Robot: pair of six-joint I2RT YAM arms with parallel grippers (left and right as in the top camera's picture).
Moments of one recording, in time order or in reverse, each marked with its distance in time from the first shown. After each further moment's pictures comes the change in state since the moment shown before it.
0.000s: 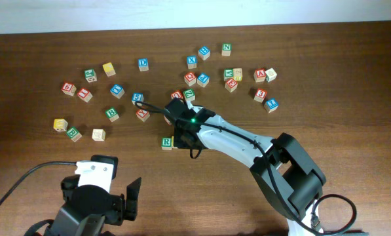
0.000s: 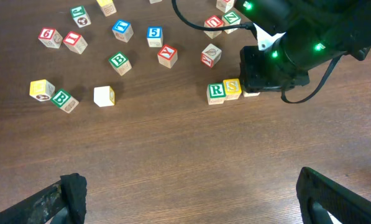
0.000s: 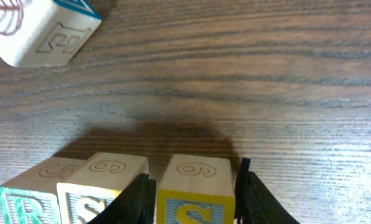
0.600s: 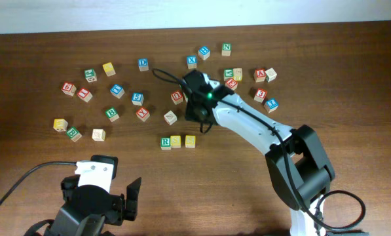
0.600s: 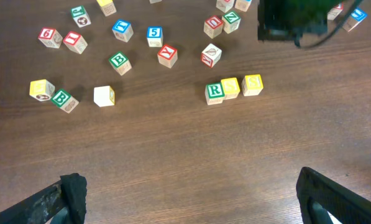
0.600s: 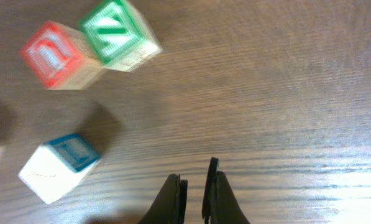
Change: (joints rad) left arm 0.000 0.000 0.000 0.000 0.000 0.000; right arm -0.146 0.002 0.150 -0.055 0.051 -0.058
